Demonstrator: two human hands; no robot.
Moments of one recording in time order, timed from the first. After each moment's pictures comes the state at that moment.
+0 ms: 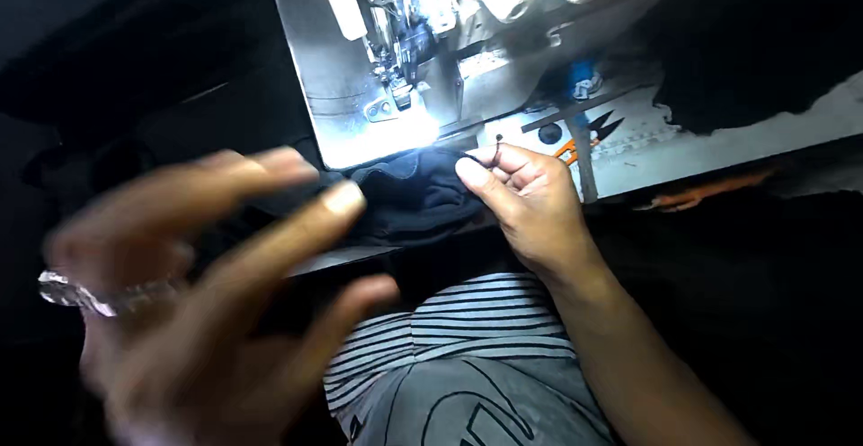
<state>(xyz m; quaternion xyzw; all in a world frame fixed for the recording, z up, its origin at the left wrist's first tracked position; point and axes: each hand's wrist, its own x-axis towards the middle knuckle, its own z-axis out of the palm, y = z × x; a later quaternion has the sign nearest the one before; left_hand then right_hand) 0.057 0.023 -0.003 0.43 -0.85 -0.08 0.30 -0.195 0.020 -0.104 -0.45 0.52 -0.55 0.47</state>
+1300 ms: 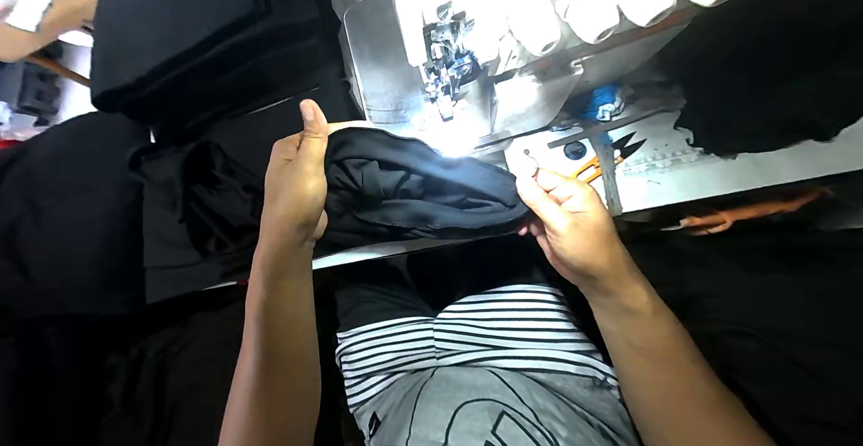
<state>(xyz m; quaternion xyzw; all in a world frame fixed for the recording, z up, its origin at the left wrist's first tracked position) 0.061 -0.056 -0.030 0.56 -0.57 -0.45 0.41 -0.205 0.032 -0.122 -0.43 0.50 -0.54 0.52</state>
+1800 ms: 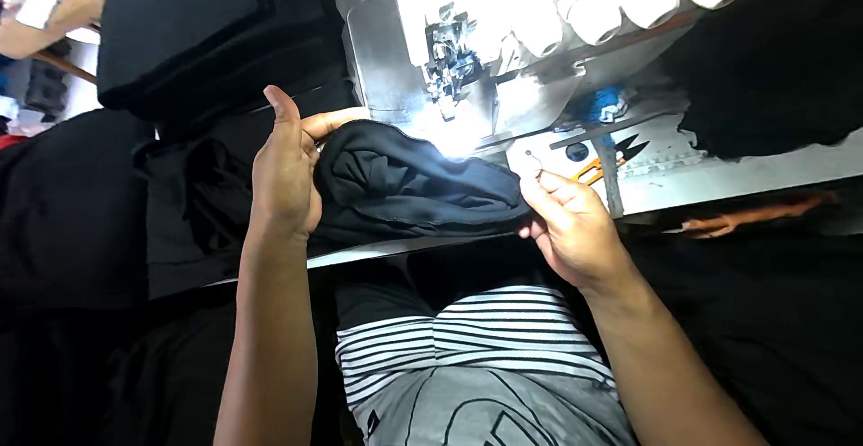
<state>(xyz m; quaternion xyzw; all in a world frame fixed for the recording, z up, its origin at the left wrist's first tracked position) 0.068 -0.063 -0.022 0.52 -0.55 -0.53 0.38 -0.205 0.034 -0.122 -0.38 0.48 -0.56 0.56</state>
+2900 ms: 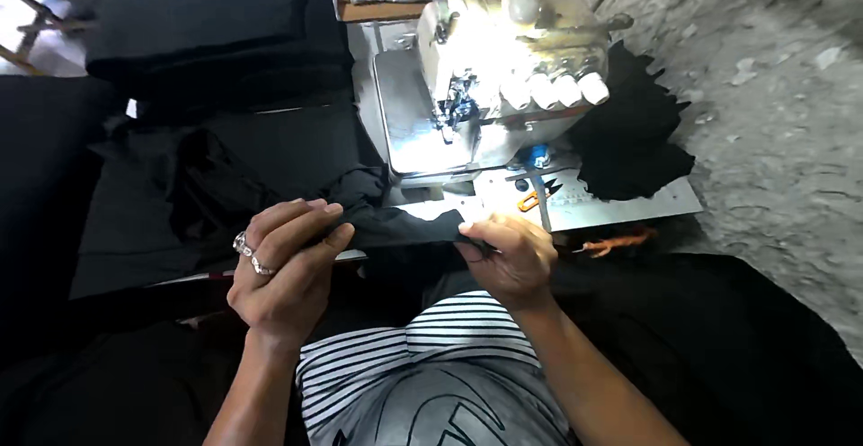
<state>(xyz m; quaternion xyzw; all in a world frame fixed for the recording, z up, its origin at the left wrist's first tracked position) 0.123 0.046 -0.054 0.32 -0.76 0.02 0.56 -0.149 0.053 -0.085 -0.73 0.36 -0.57 -0.06</state>
